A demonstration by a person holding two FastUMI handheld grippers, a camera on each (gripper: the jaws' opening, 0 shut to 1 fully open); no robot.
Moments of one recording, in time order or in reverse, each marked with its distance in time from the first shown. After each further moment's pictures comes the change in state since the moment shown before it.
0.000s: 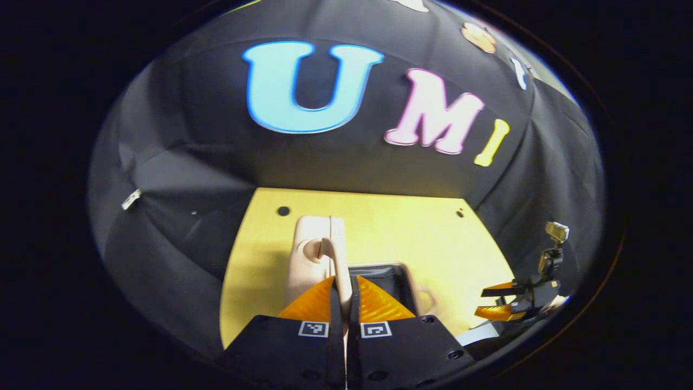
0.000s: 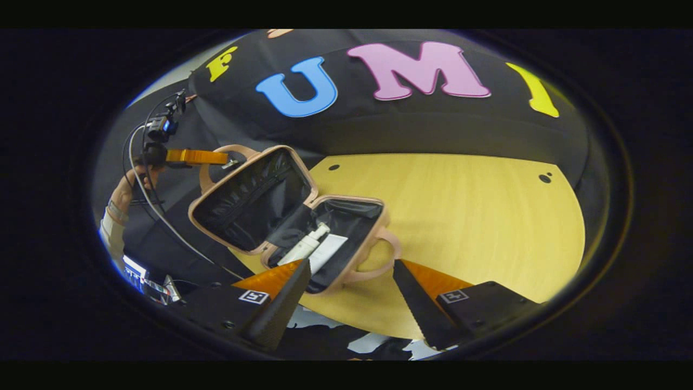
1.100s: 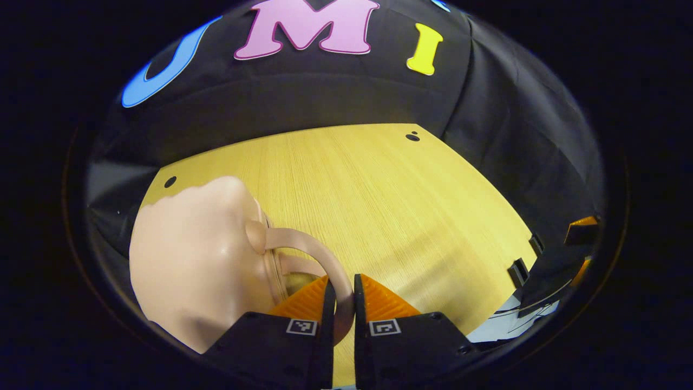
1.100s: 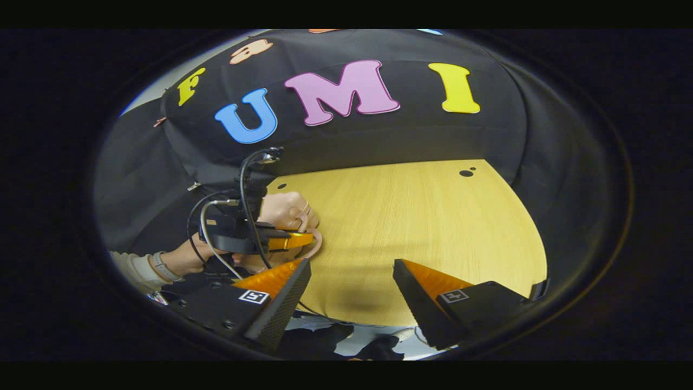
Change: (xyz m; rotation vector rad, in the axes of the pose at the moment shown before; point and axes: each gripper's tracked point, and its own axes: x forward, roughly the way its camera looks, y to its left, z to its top) left arm 0.206 -0.203 -0.183 0.240 0.198 -0.013; right arm -0.117 -0.102 -0.017 0.078 -0.150 -0.201
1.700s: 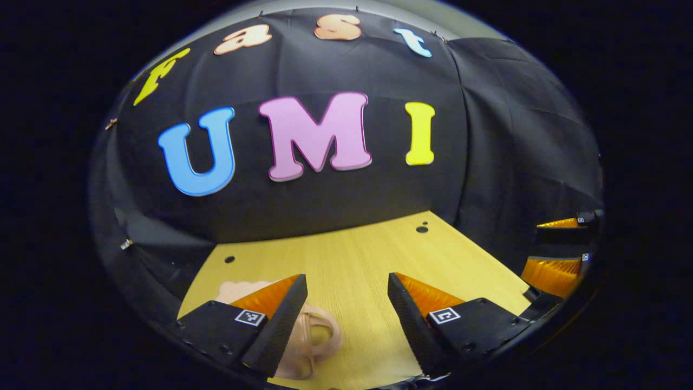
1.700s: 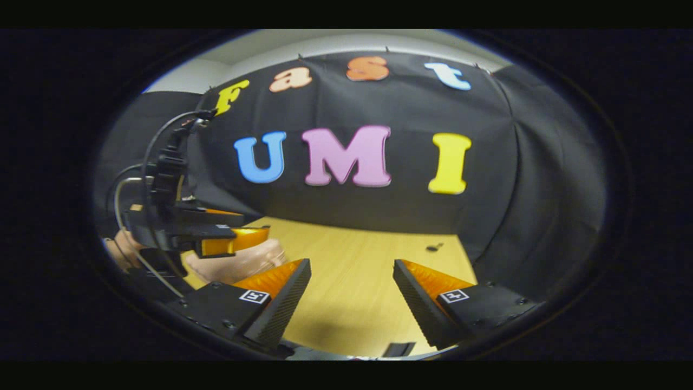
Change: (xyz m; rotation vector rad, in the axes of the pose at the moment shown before) left arm -0.196 -0.056 0.149 0.019 -0.555 0.280; right arm -0.087 -0.042 0.139 -0.280 -0.482 -0.067
